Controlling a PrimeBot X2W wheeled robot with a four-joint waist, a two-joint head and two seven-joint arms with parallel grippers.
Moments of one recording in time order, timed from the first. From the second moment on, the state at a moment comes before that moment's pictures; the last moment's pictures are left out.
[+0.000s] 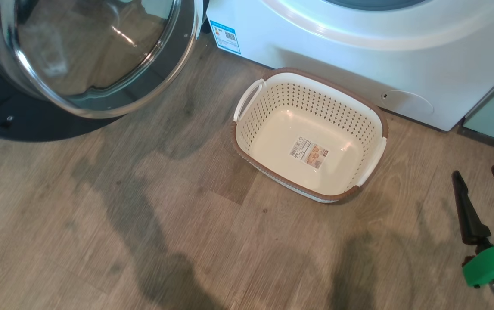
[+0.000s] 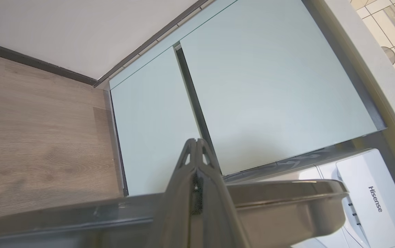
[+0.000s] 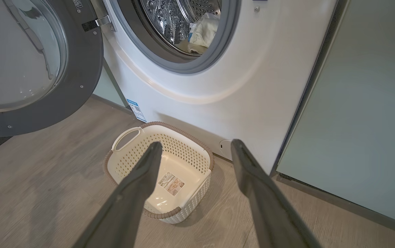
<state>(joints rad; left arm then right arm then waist) -0.99 0.58 0.22 0.91 -1.42 -0.06 0.18 0.01 -0.20 0.00 -0.20 0.23 0.13 0.11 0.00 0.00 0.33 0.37</state>
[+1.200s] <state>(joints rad) -0.98 0.53 0.14 0.83 -1.46 -0.11 0.48 0.01 -0.20 0.00 -0.17 0.23 0.13 0.11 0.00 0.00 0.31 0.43</state>
